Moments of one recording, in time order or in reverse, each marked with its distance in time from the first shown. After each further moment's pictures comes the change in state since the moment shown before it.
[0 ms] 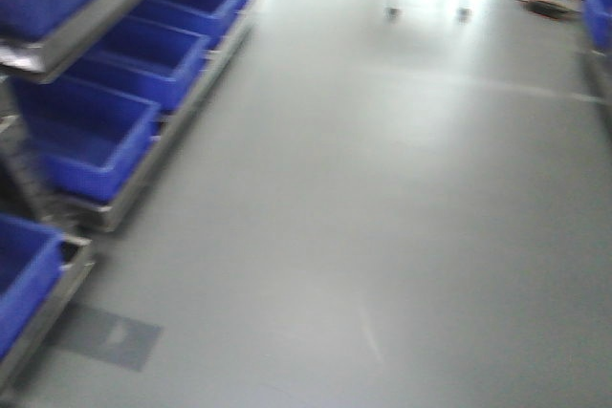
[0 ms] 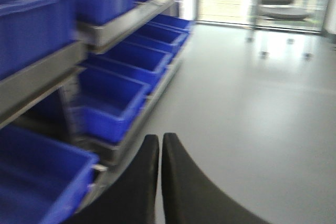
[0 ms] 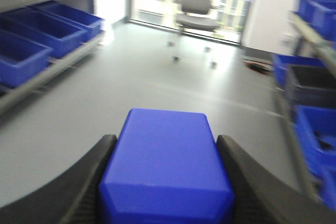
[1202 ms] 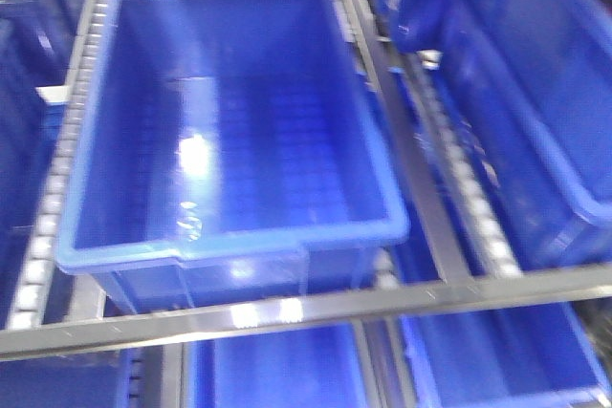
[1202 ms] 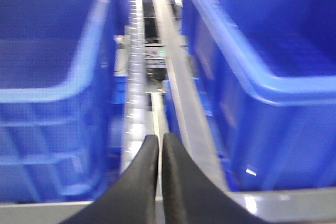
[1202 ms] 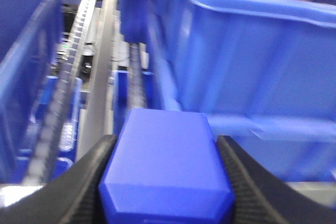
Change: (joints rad) left arm 0.000 0.000 0.000 0.000 0.000 0.000; right arm 0.000 0.000 0.000 0.000 0.000 0.000
